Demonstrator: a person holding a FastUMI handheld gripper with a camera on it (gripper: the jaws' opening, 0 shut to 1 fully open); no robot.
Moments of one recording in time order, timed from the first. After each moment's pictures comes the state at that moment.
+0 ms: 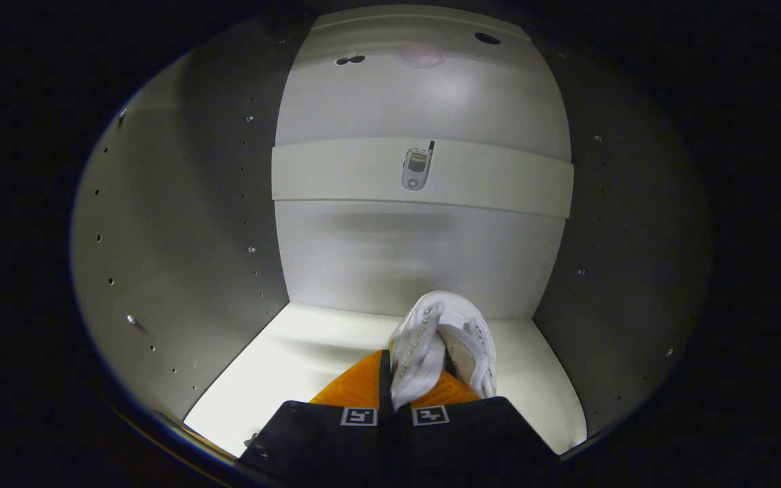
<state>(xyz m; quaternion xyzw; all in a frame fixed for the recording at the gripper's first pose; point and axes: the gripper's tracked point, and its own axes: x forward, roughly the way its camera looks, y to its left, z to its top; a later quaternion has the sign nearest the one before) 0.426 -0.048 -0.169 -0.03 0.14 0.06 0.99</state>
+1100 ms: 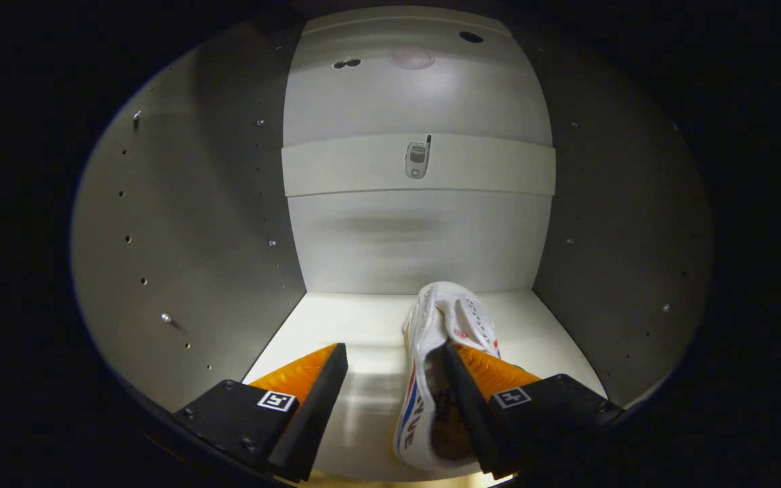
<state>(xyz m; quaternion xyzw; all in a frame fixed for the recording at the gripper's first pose) 0.374 -0.033 -0.175 0.00 0.16 0.04 0.99</state>
